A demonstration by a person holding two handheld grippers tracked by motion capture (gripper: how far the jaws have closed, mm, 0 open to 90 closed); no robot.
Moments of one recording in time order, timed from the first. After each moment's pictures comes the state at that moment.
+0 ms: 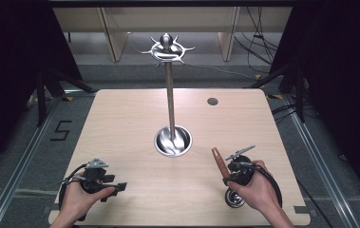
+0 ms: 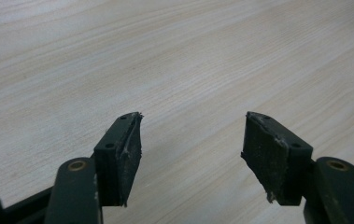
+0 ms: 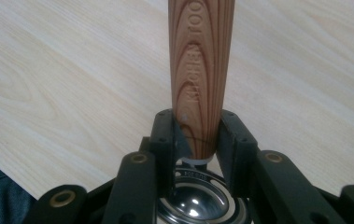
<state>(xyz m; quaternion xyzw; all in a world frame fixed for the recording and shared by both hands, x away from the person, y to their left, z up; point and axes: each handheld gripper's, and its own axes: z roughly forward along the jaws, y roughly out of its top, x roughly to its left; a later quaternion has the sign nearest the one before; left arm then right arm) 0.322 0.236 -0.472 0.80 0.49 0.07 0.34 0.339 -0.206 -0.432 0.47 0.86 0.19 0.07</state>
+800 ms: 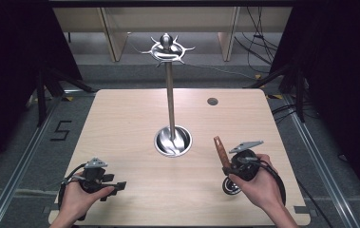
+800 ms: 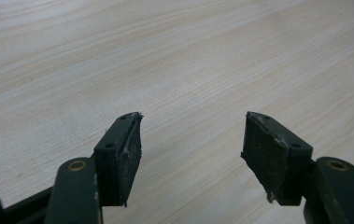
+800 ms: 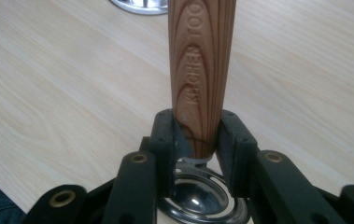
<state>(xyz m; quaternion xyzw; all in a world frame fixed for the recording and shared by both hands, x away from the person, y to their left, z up) 0.323 0.237 -0.471 0.80 0.49 0.07 0.34 0.337 -0.209 -0.402 0.45 0.85 0.26 0.12</state>
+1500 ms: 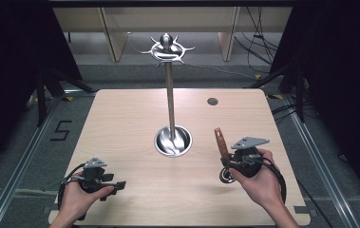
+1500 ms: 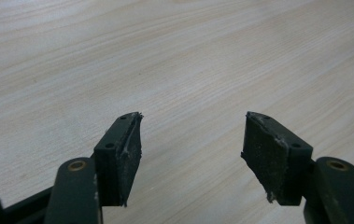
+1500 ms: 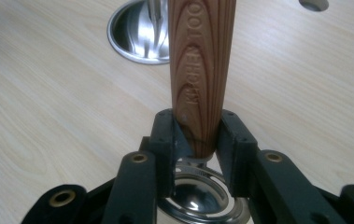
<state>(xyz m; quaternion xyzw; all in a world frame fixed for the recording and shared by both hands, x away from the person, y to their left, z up) 0.323 0.238 -0.470 0.80 0.49 0.08 0.34 0.338 -0.209 -0.389 0.43 0.83 0.32 0.16</state>
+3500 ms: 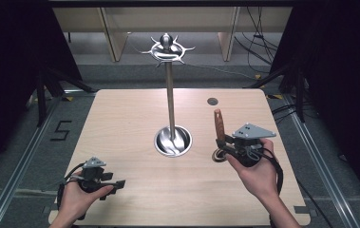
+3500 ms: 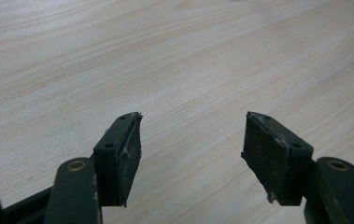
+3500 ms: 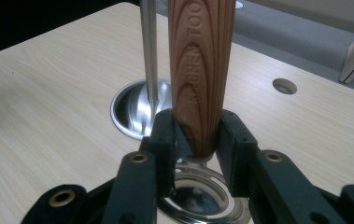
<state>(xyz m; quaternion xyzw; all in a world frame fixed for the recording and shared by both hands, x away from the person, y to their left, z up) 0.322 0.240 -0.468 0.80 0.49 0.08 0.35 0.347 -0.198 -0.359 0.39 0.79 0.42 0.23</state>
